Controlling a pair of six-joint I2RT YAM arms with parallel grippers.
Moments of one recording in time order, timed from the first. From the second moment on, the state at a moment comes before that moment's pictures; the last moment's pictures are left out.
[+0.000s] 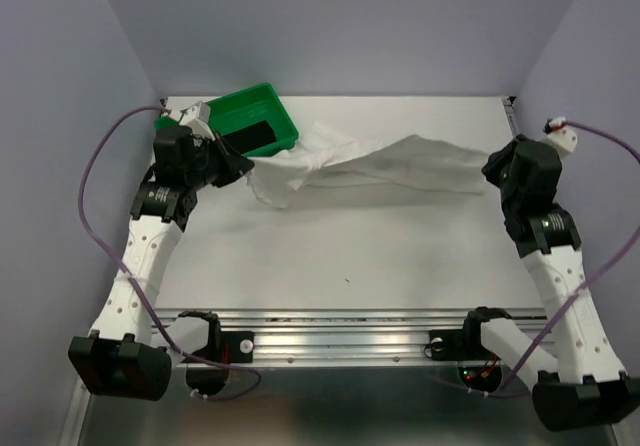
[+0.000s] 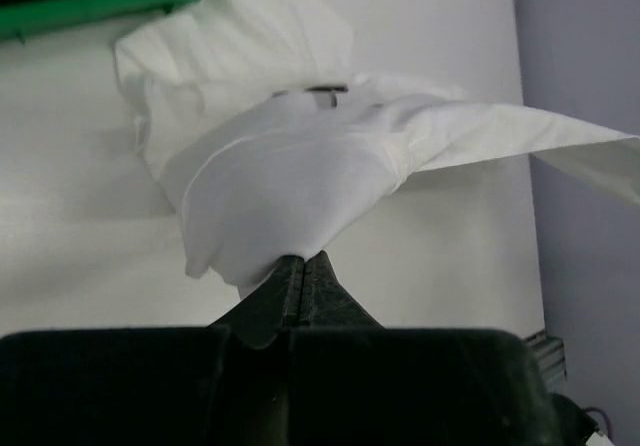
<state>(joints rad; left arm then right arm) -0.12 1.12 1.18 -0.50 0.34 -0.55 0.09 0.98 1.12 -0.45 0.41 0.49</state>
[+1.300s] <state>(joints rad) -0.12 1.02 0.66 -0.51 0.38 -0.57 0.09 0.86 0.43 -0.60 0.16 1.16</state>
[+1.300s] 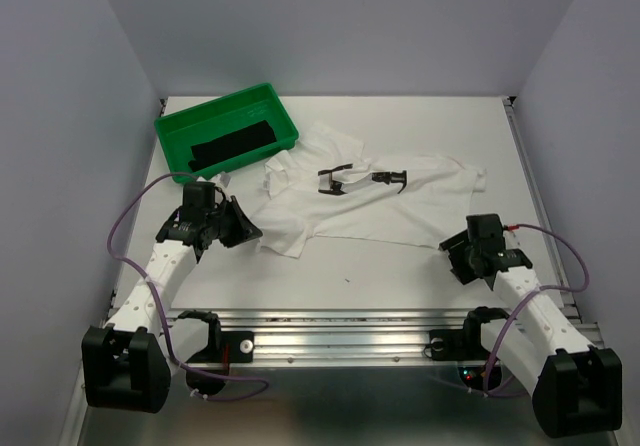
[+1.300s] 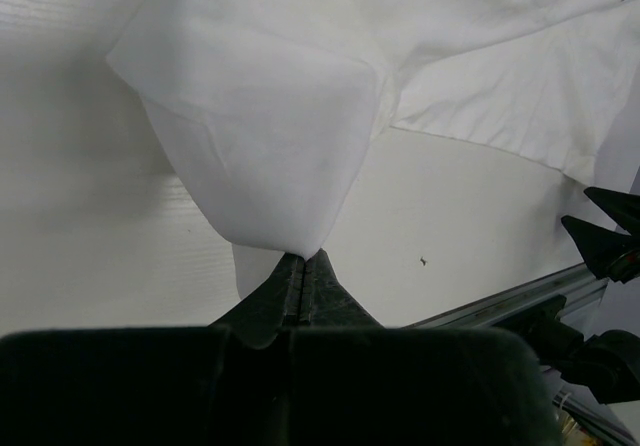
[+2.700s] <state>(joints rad) -0.12 1.00 1.00 -0.53 0.39 -0.62 0.09 0.86 0.87 -0.47 0.37 1.09</state>
